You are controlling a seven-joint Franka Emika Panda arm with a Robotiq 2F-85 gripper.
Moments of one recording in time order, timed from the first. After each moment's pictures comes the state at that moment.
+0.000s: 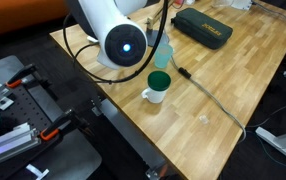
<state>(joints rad) -0.18 0.37 -0.21 -2.47 1.65 2.05 0.13</state>
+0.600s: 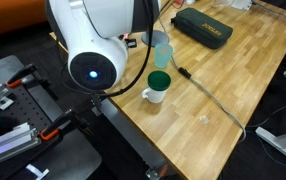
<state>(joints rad) -0.19 0.38 -0.25 -2.56 1.84 2.05 0.08</state>
